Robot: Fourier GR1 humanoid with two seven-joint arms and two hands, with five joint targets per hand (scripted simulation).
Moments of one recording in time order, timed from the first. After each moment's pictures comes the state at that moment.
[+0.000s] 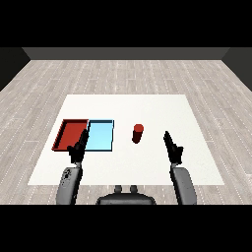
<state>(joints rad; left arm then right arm) 0.00 0.07 -0.01 -1.59 -0.01 0.03 0.02 0.01 -0.09 0.02 -1.55 0.02 -0.02 0.00</state>
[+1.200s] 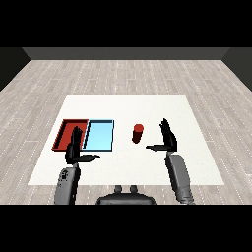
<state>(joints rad) 0.01 0.05 0.06 -1.59 0.04 -0.03 -0.38 -0.23 -0.06 -0.08 -1.32 -0.08 0.07 -0.31</state>
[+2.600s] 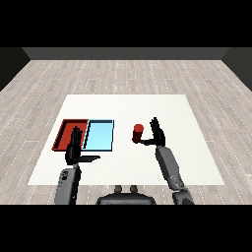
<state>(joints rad) 0.02 0.04 0.06 -1.61 0.06 -0.03 -0.38 -0.44 -0.01 -0.08 -0.94 -0.17 0.03 -0.43</state>
